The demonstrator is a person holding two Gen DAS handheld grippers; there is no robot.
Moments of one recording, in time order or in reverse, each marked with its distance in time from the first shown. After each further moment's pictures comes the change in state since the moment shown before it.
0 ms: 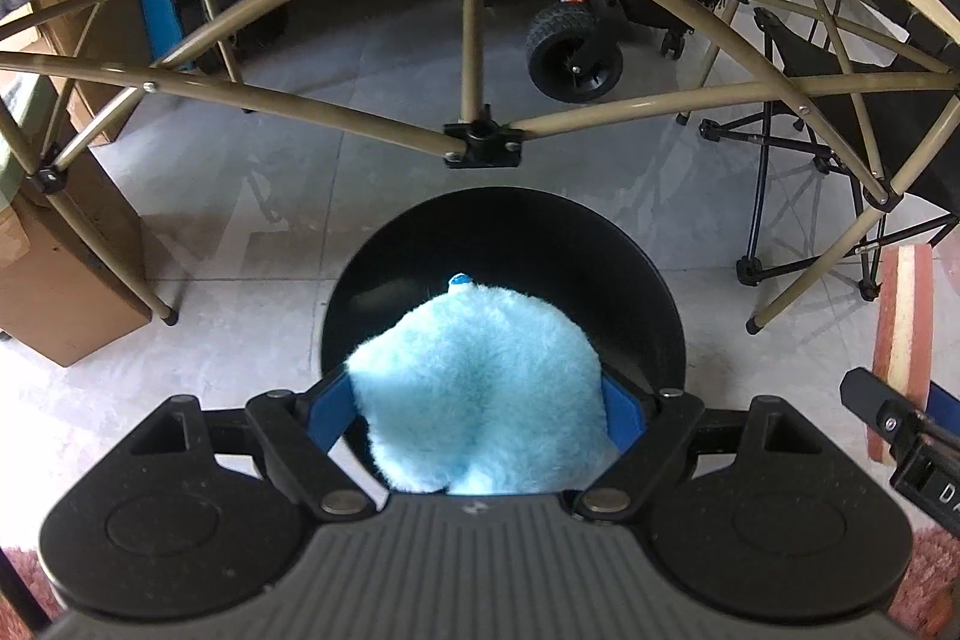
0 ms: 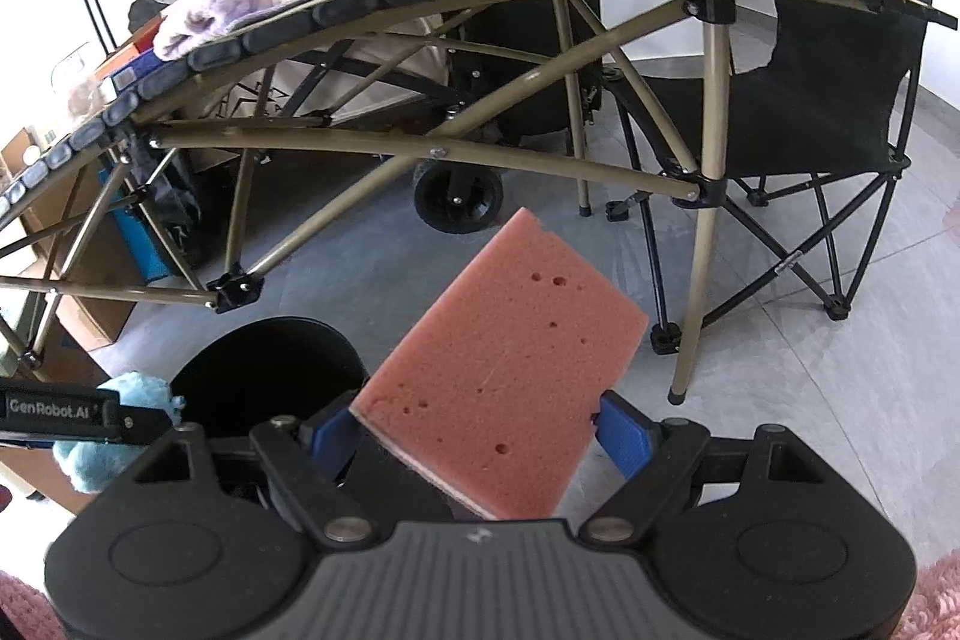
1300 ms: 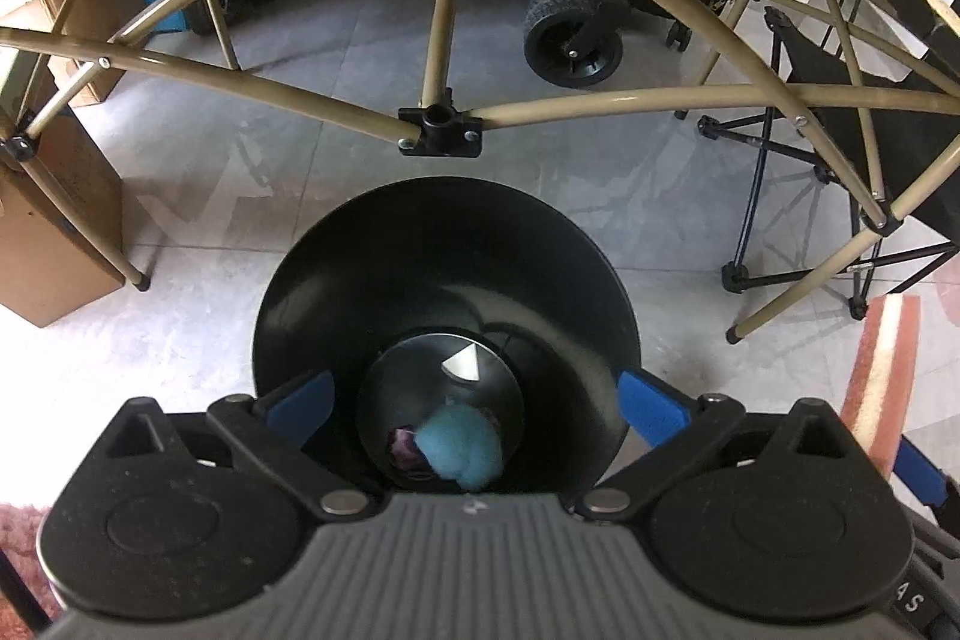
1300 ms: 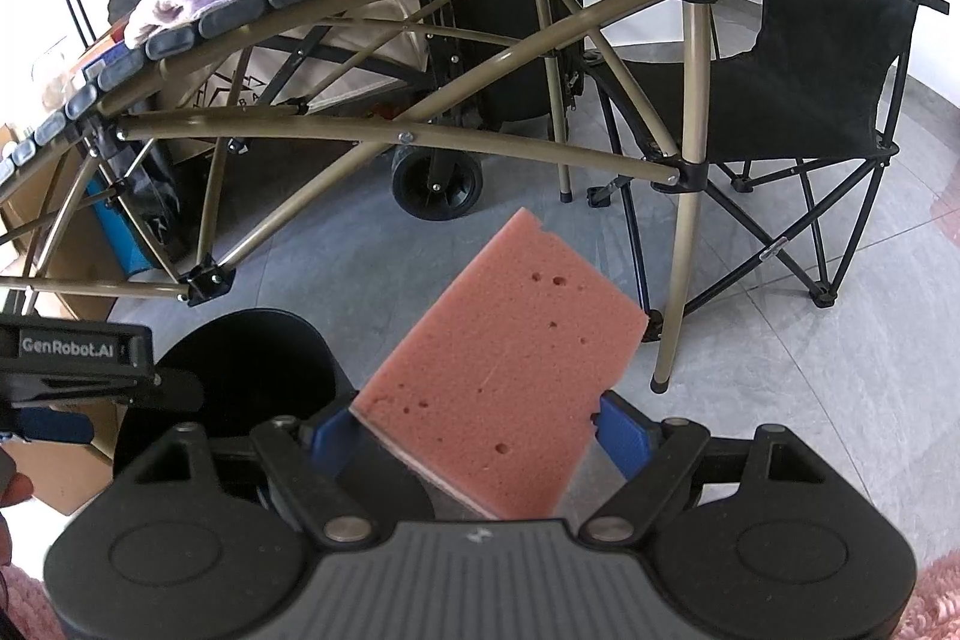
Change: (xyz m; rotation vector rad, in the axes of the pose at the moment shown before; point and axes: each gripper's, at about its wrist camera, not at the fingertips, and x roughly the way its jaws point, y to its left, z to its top) left arm 0.015 -0.026 0.014 -0.073 0.055 -0.005; right arm 0.010 -0.010 0.000 0.006 0.024 -0.028
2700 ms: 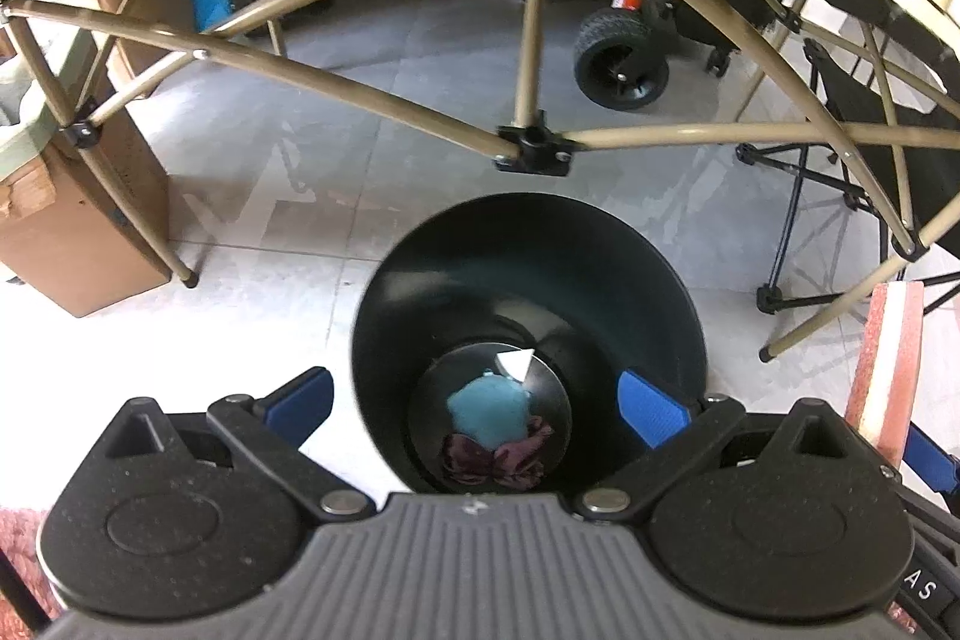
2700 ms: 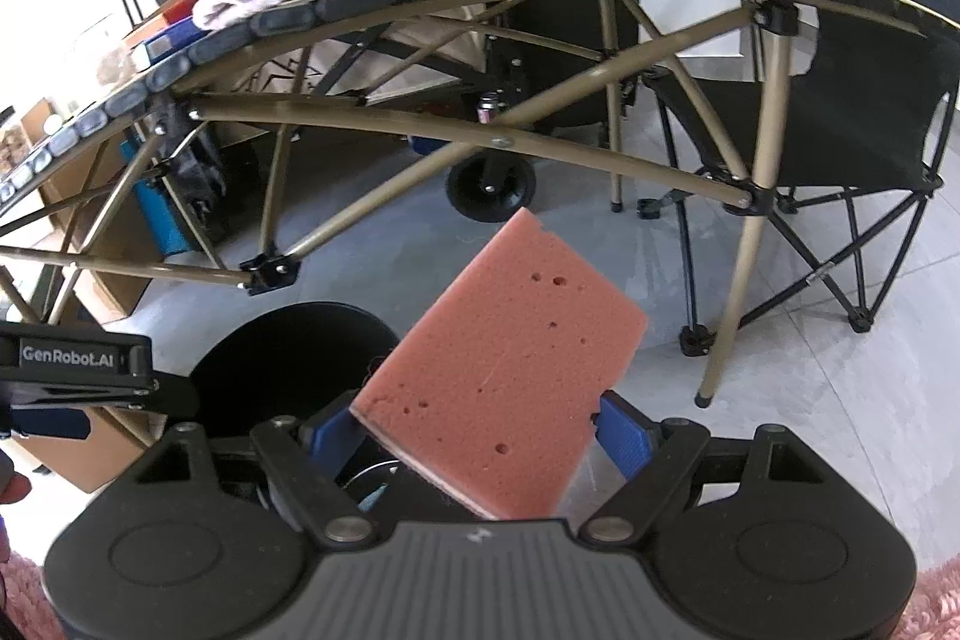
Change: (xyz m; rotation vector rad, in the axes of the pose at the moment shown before) left arm -0.020 0.045 -0.004 -0.049 -0.040 0.044; right arm -0.004 0.039 0.003 -0.071 0.000 0.063
